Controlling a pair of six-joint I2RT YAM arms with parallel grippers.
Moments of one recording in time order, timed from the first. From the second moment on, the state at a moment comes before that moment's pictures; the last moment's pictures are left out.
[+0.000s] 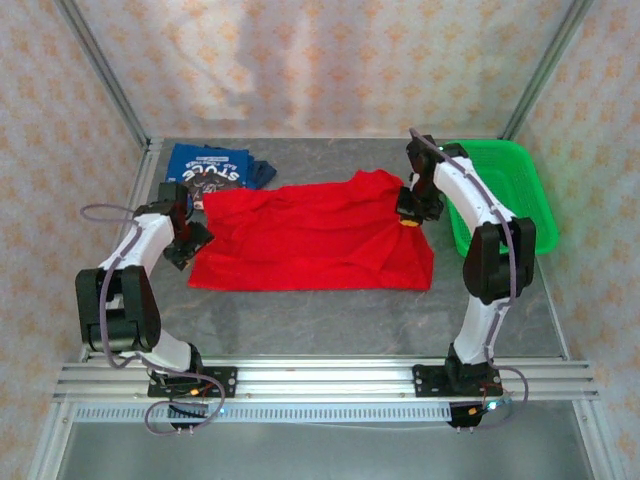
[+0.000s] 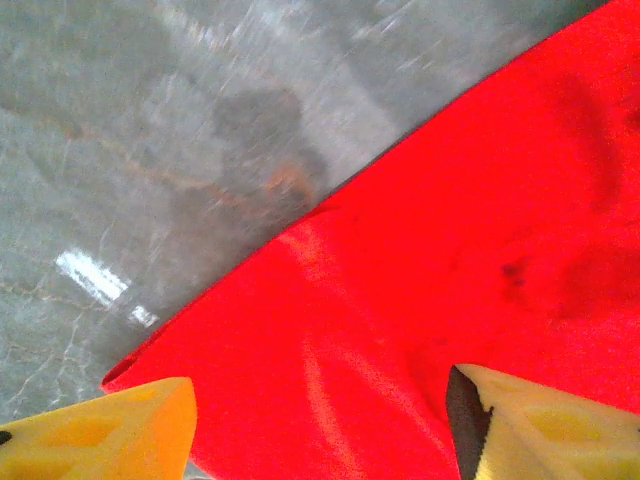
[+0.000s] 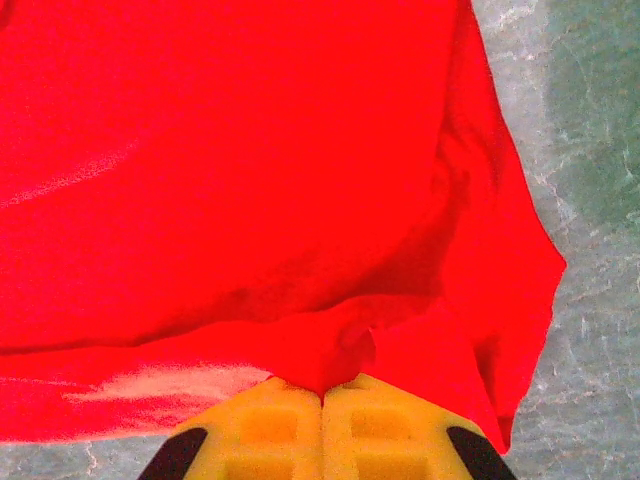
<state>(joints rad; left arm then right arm) 0.16 1.51 1.03 -0.82 0.00 -0.77 0.20 1.89 1.68 -1.27 -0.13 0.42</state>
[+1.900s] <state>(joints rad) -0.23 1.05 0.76 -0.54 0.10 -0.83 0.24 1.76 1.06 -0.63 -0.47 0.90</state>
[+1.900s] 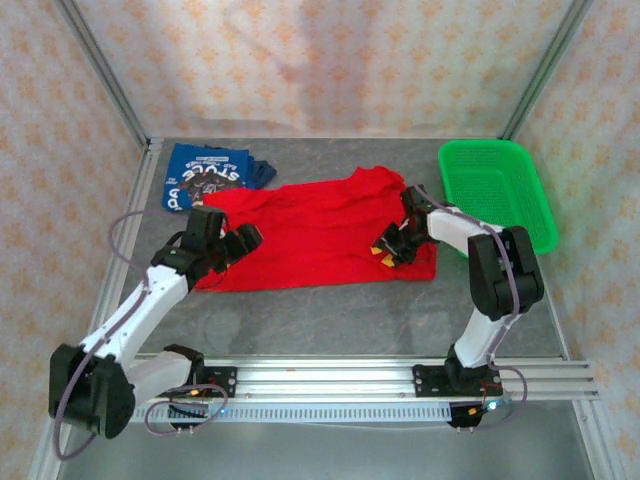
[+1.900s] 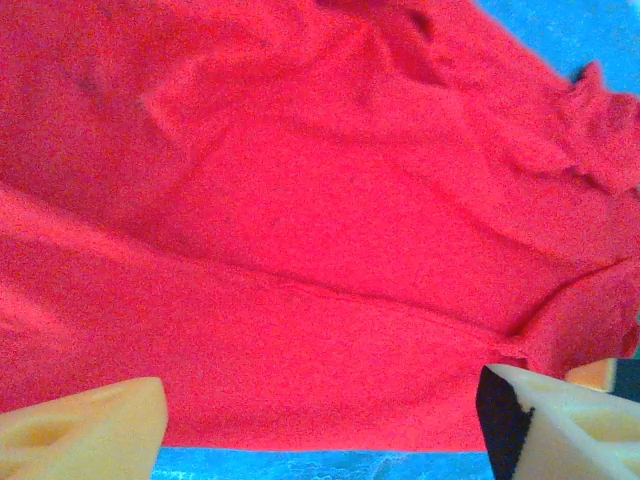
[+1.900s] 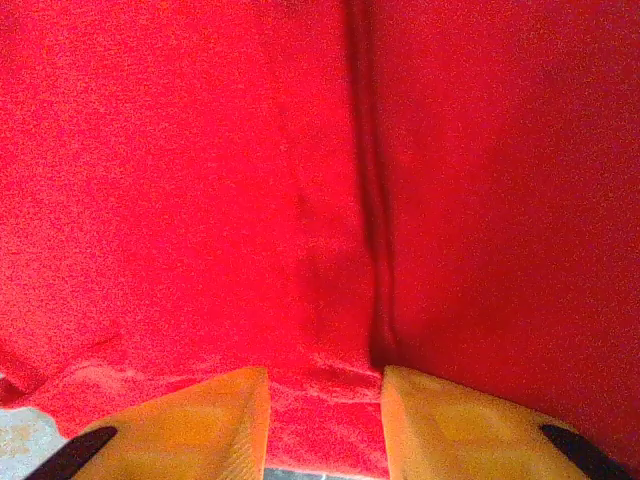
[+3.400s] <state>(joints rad) -0.31 0.85 0.80 -0.88 -0.08 -0.65 0.25 2.13 1.67 -0.70 -0.53 0.86</state>
